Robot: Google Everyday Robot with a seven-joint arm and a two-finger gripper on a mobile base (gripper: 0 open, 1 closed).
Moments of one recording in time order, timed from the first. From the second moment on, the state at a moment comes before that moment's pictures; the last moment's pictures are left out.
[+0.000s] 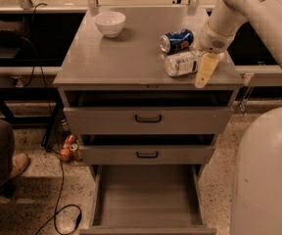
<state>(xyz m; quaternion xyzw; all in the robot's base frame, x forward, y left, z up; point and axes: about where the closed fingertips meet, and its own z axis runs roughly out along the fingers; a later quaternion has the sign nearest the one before) 0.699 -0.191 0.844 -0.66 0.73 -0.01 0.16</state>
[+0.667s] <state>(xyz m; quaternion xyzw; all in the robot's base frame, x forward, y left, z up) 0.703 -0.195 0.842 -0.65 0.74 0.00 0.16</state>
